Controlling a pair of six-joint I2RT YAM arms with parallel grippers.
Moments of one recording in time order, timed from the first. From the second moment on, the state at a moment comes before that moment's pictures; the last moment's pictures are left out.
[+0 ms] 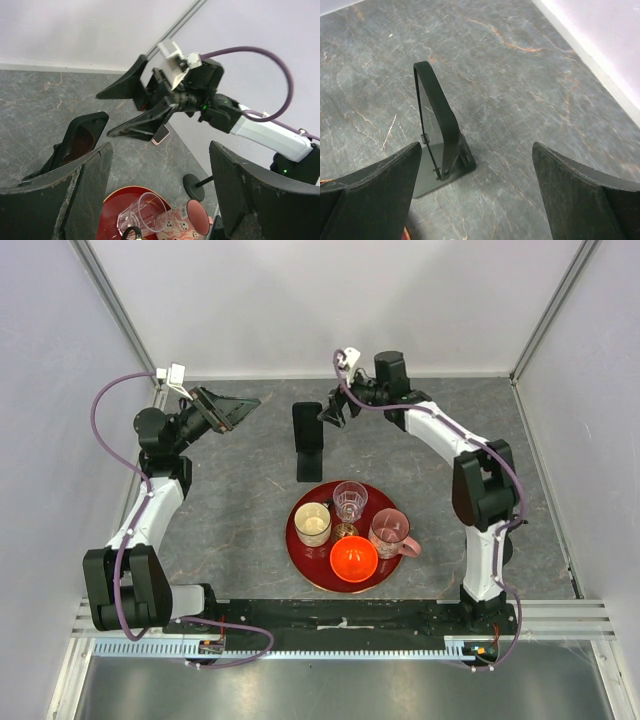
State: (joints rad) left arm 0.07 1.30 0.87 0.68 0.86 -0.93; right arm 0.41 2.10 1.74 -0.06 -0.72 -0.25
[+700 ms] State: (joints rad) left arm -0.05 1.30 0.89 0.63 0.92 -0.94; right arm 0.33 1.10 1.04 -0.34 0.19 0.30
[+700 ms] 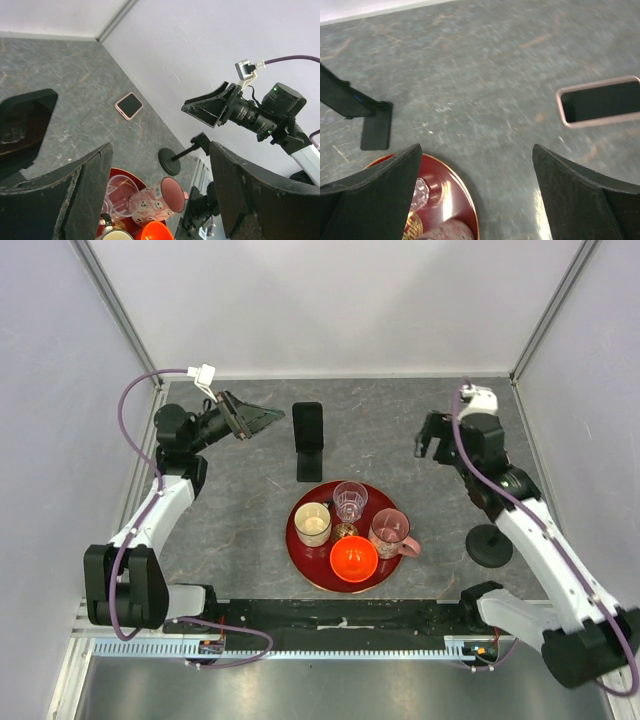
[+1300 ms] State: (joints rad) left arm -0.11 1.30 0.90 0.62 0.93 -0.94; right arm 0.33 0.88 1.15 -1.09 0.76 0.66
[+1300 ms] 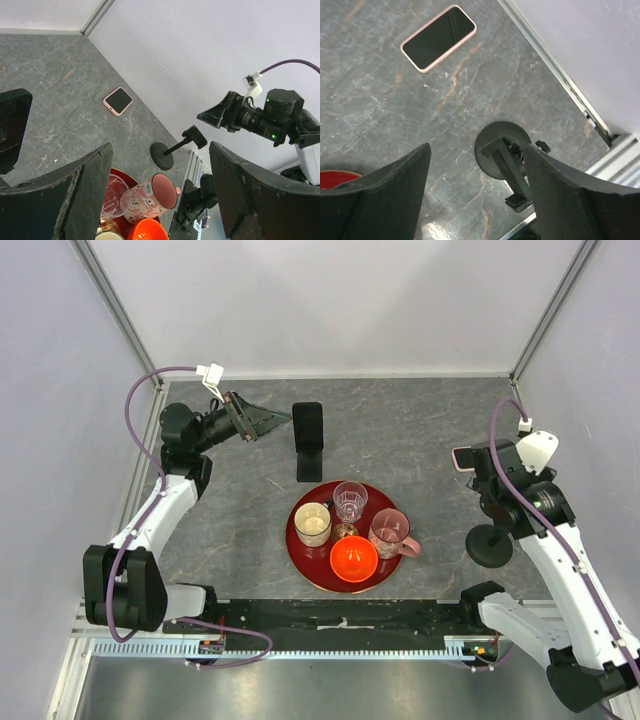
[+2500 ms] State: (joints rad) left arm -0.13 1.32 0.90 0.67 0.95 -1.00; right arm 0.17 0.96 1.01 -1.09 0.67 0.67
